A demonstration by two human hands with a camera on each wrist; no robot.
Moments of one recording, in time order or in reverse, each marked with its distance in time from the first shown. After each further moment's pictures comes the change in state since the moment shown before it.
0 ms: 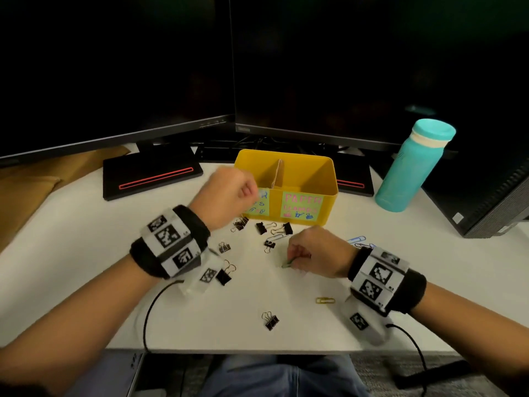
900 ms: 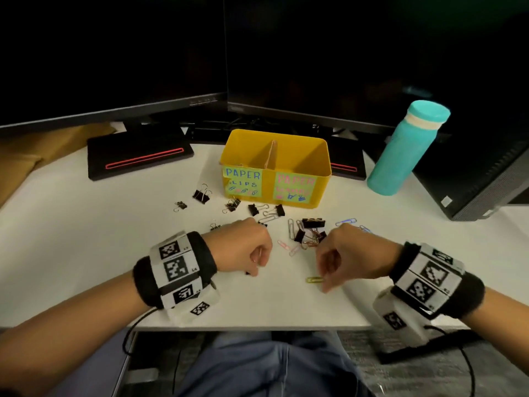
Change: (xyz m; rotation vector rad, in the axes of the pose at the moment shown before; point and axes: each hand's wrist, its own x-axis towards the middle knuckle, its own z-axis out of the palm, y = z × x) left_hand -0.053 0.022 0.047 0.124 -0.682 0.102; right_hand -0.058 0.024 -0.012 -0.009 -0.200 0.065
